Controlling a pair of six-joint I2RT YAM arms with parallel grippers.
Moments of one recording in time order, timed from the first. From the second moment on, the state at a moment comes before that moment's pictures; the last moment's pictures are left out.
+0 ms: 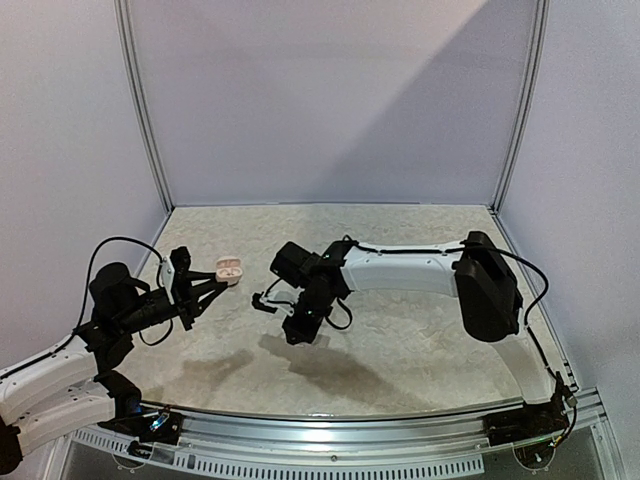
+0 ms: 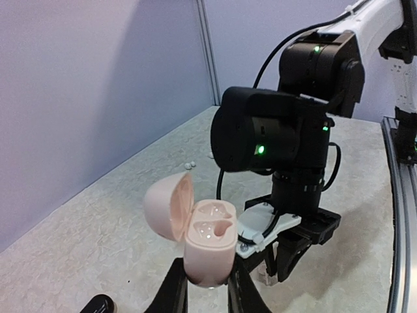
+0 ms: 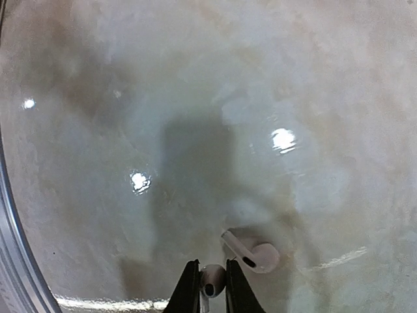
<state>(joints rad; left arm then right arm) -0.44 0.68 0.23 0.37 0.51 0.19 1.08 2.36 1.95 -0.81 -0.21 -0.13</state>
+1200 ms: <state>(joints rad) -0.46 0.73 0.33 0.79 0.58 -0.04 1.11 1.86 1.66 0.39 -0.45 0.10</state>
